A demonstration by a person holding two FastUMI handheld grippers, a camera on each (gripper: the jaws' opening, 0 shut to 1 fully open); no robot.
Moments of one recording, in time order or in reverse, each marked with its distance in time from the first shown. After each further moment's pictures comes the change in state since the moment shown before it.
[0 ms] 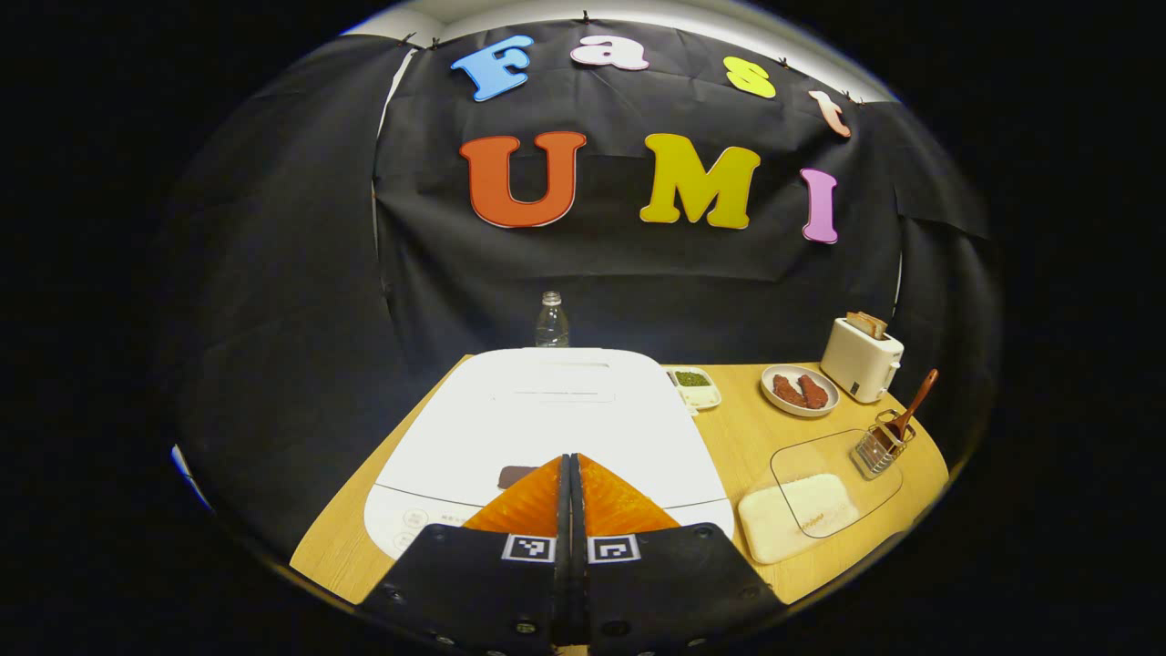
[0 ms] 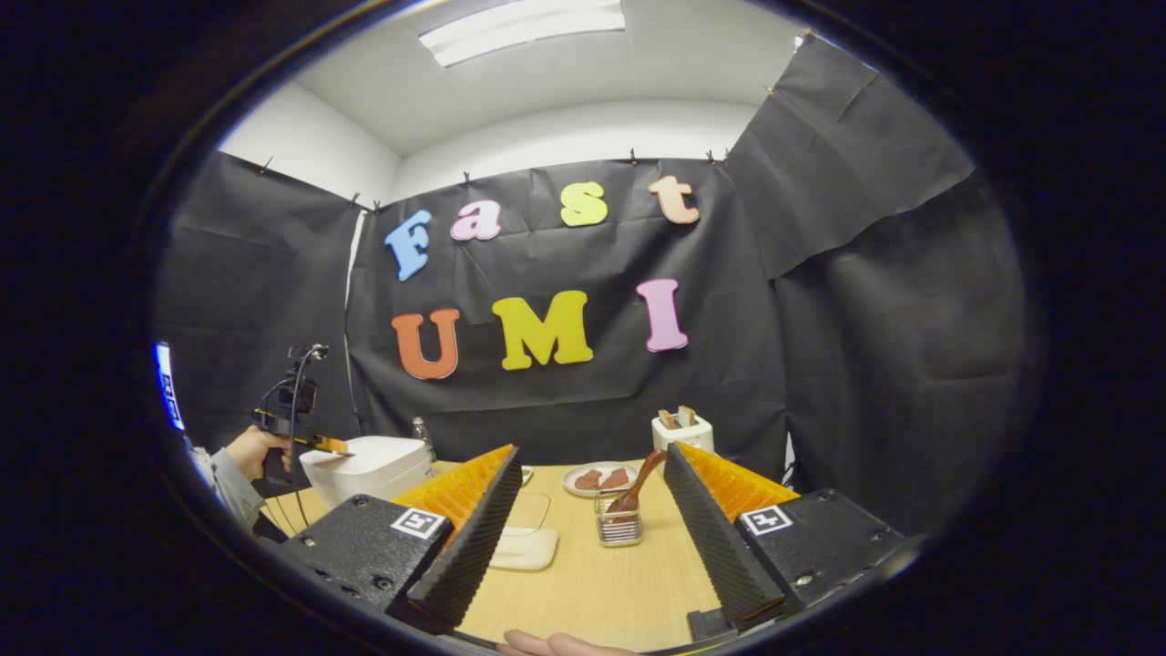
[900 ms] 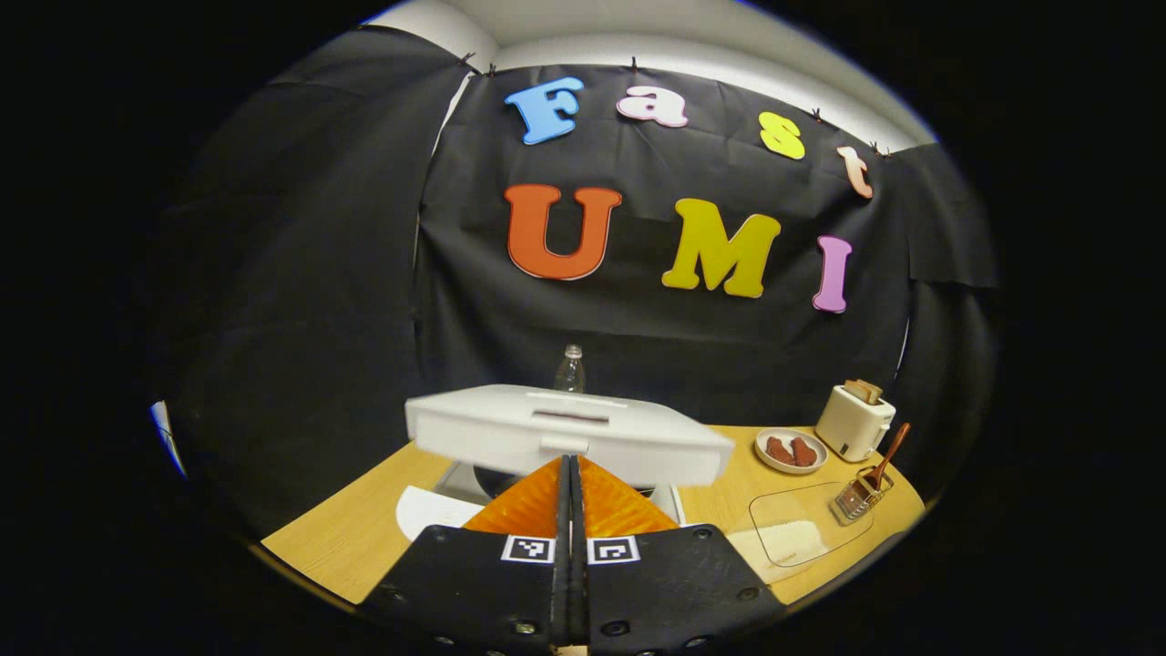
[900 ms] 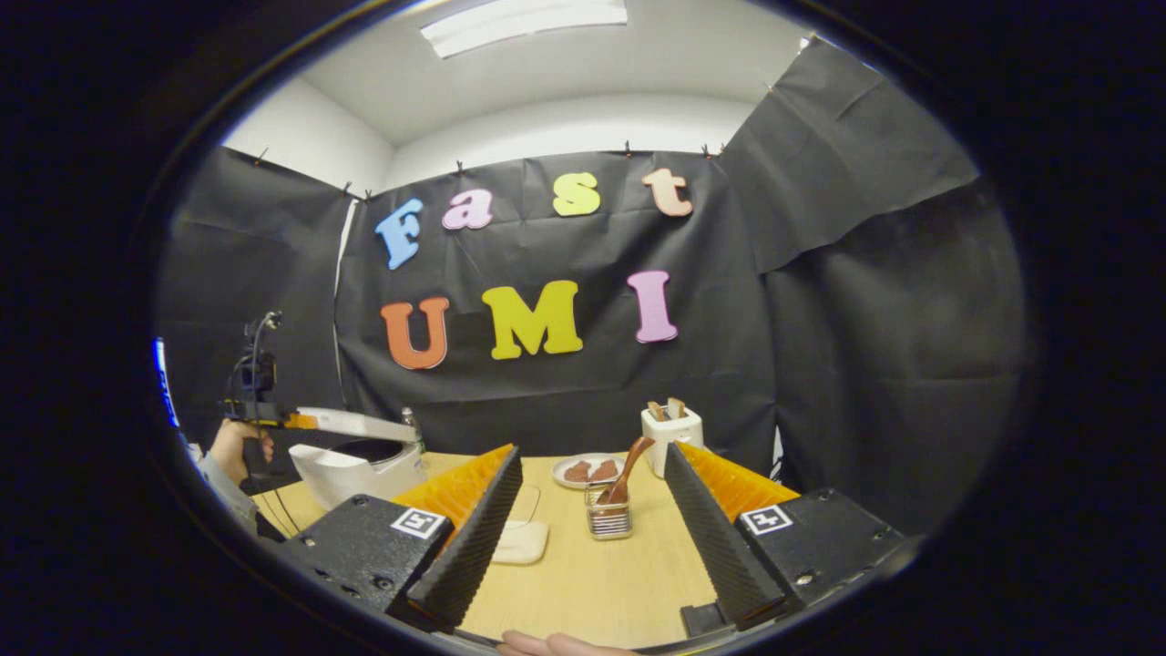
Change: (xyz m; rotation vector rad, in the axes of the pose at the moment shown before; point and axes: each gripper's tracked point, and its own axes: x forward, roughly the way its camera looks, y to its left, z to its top) left arm -0.055 0.006 0.039 -0.131 -0.227 0.054; right arm -0.003 0.004 0.000 -0.026 0.014 -0.035
